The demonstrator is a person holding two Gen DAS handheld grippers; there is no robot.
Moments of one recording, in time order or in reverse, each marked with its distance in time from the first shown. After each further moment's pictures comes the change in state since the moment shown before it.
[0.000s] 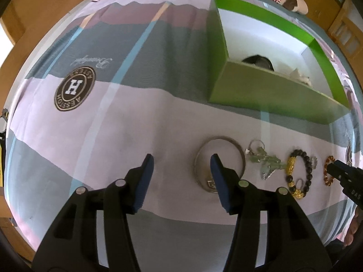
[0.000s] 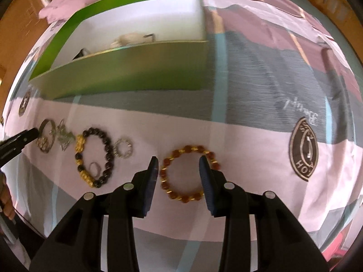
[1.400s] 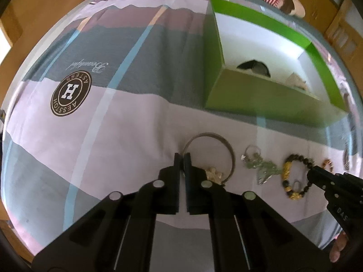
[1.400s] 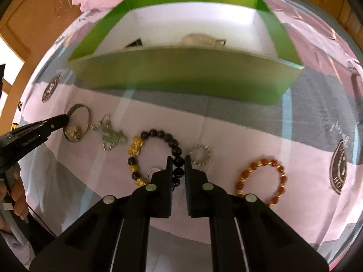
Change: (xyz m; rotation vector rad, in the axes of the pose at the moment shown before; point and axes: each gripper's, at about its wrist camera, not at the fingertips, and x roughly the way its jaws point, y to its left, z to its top) left arm -0.002 0.000 0.001 -0.015 -0.038 -0.034; right arm -0.003 0.064 0.004 -0.096 -0.065 0.118
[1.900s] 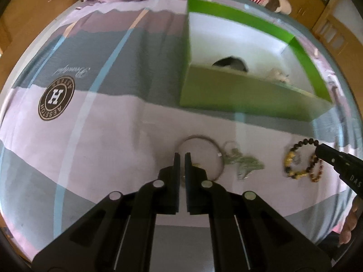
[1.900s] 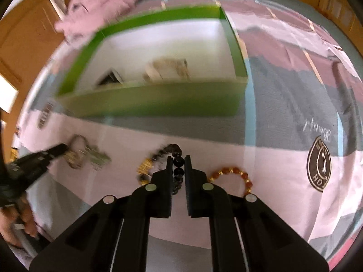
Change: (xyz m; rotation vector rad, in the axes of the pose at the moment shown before) left arm -0.010 -0.020 -0.009 0.052 -0.024 -0.076; right arm -0.035 -0.039 0.000 0.109 -0.101 0.012
